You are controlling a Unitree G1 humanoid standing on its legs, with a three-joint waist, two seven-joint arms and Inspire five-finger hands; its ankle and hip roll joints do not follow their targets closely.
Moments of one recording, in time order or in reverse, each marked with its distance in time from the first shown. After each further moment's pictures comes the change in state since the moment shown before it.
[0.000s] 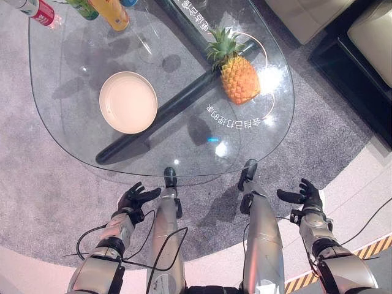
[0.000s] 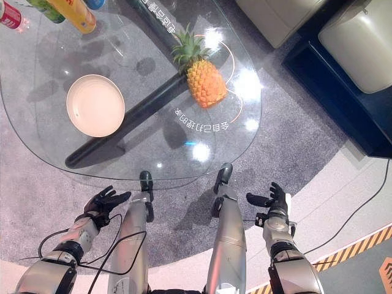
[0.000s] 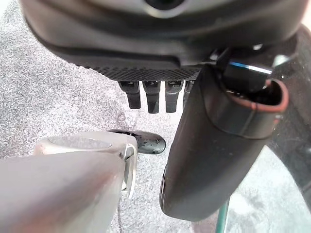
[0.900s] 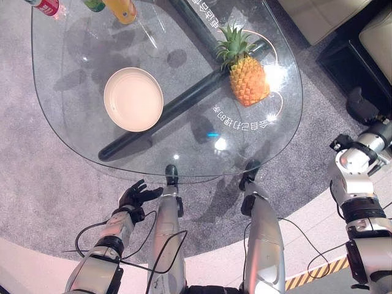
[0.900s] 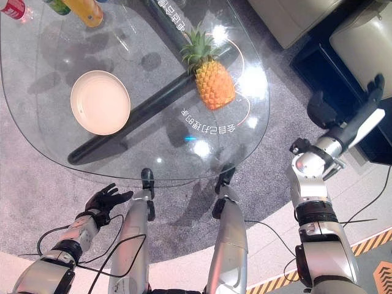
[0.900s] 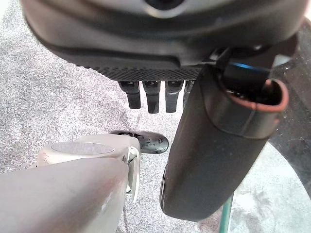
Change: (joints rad) left arm 0.001 0.021 -0.039 -0.030 -0.002 -0.001 -0.004; right arm -0.168 -0.206 0.006 -0.714 -0.060 -0.076 -0.474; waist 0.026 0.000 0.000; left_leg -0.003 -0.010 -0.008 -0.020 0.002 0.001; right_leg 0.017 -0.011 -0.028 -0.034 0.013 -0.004
